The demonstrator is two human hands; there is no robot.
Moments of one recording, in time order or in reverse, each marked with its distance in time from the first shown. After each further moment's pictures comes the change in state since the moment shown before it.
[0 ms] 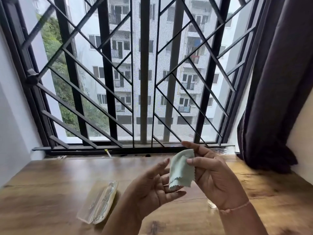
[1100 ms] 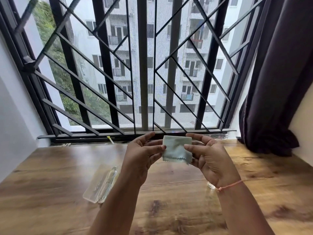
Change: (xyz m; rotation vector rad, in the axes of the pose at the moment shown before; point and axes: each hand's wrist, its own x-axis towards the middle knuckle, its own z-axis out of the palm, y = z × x) left_hand 0.011 0.012 -0.008 0.064 0.272 0.445; right_hand 0.004 0.011 -0.018 -0.141 0.299 0.035
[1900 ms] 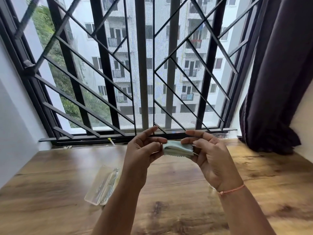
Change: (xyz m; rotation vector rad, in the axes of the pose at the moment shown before) left_hand -0.009 0.001 0.001 0.121 -0.092 0.210; right_hand -0.002 0.004 0.000 0.022 -0.075 -0.149
